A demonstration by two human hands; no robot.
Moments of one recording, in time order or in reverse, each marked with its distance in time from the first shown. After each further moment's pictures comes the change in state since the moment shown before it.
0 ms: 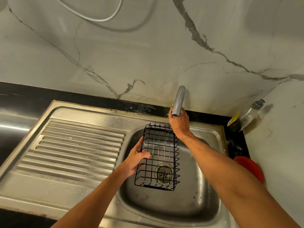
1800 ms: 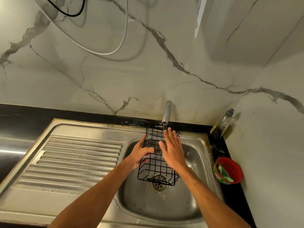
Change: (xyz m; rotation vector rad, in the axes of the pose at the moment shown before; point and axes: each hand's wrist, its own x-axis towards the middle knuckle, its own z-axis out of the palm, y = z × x) left_hand -0.022 0.054 0.031 0.042 -0.102 0.138; right_hand -0.125 -0.046 -0.068 -0.222 -0.281 -0.004
